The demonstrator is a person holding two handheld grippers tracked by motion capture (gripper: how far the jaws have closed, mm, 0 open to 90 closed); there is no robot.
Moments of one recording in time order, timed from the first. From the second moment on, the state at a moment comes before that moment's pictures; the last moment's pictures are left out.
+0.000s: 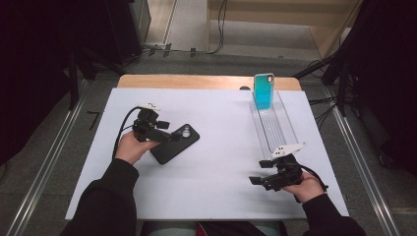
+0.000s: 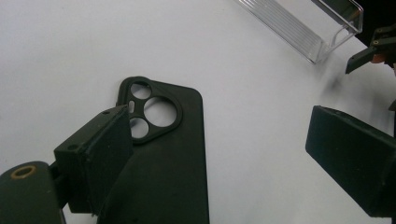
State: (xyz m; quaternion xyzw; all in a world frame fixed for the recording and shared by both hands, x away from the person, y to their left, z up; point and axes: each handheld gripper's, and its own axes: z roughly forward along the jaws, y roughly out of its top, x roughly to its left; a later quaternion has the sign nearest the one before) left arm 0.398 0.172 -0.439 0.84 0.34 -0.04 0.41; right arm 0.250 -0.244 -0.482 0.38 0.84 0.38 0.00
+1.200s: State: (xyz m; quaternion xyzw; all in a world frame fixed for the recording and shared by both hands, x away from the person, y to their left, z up) left arm 0.400 0.167 -0.477 0.88 0.33 0.02 0.35; right arm 0.249 -0.243 -0.482 0.38 0.84 0.38 0.00
